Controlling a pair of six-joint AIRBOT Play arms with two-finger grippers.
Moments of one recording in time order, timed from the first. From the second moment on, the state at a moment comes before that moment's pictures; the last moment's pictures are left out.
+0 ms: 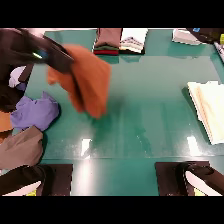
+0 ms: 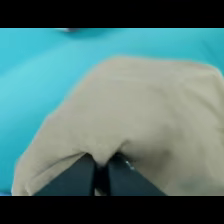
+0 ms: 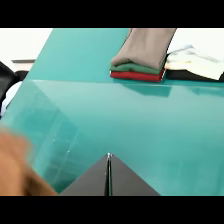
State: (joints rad) left arm -0.66 -1.13 1.69 1.74 -1.30 -1.55; right arm 0.10 -0.96 1.58 -1.14 1.07 1.64
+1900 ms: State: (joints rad) left arm -0.41 -1.75 1.60 1.49 -1.22 -1.57; right arm 0.14 -1.07 1.52 -1.22 1.29 1.64
